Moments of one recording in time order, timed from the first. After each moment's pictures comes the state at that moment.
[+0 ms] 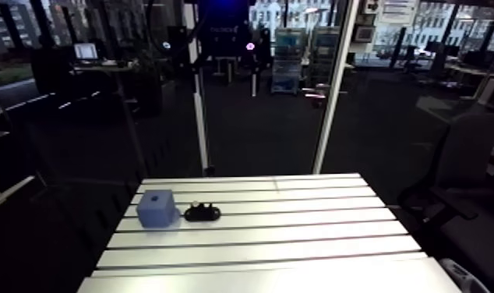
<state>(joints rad) -0.09 -1.51 1.43 -1.43 -1.57 -1.70</state>
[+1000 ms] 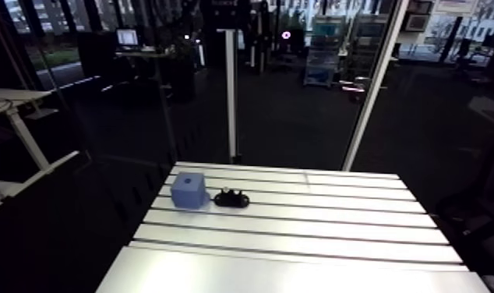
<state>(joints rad) 0.05 -1.46 1.41 -1.67 -1.56 -1.59</state>
